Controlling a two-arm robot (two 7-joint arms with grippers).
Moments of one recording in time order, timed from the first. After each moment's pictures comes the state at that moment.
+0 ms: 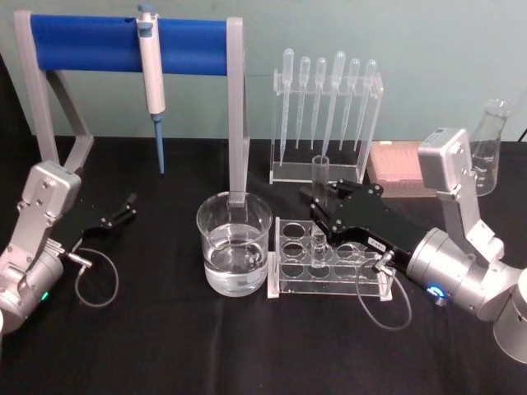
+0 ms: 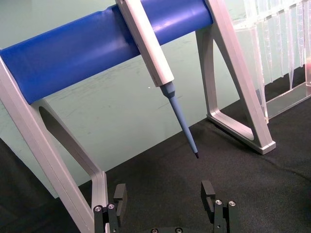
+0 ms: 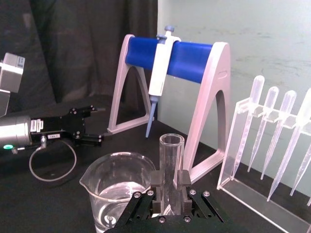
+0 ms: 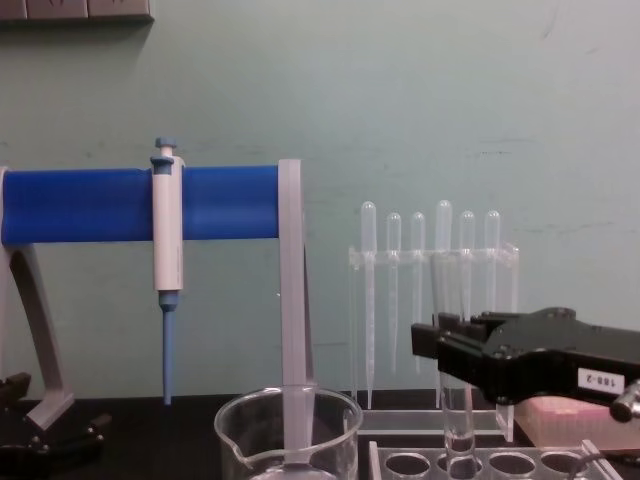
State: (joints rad) left arm -0.20 0.60 0.45 -1.41 -0.25 -0.12 0.03; right arm 0.19 0.47 -0.39 -1.66 0.38 0.06 0.42
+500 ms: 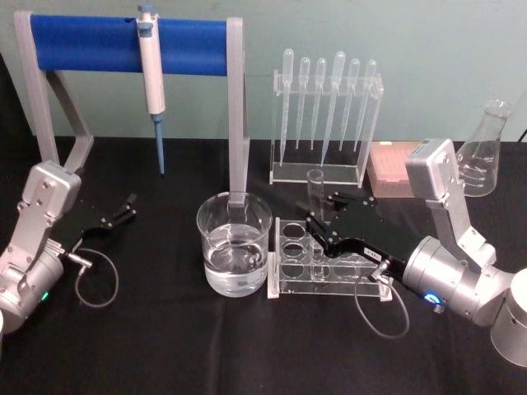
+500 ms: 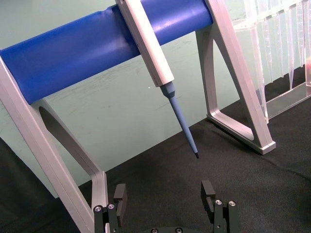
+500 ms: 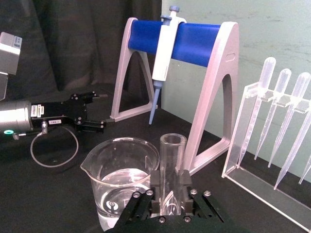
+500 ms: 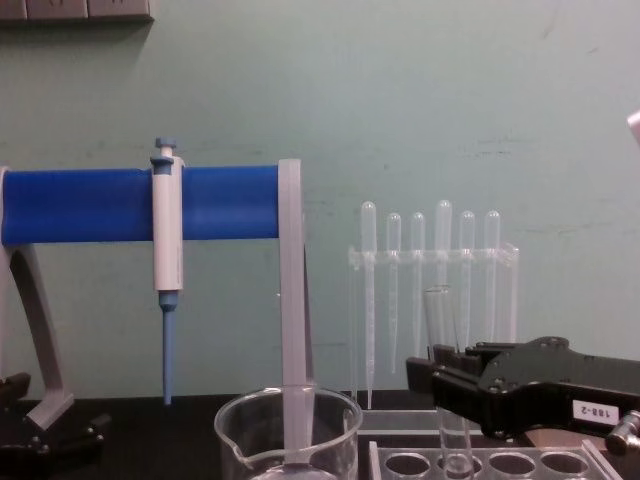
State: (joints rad) left arm -0.20 0.60 0.45 -1.41 -0.25 -0.12 0.03; right arm 0.19 0.47 -0.41 -1.63 0.37 0.08 0.44
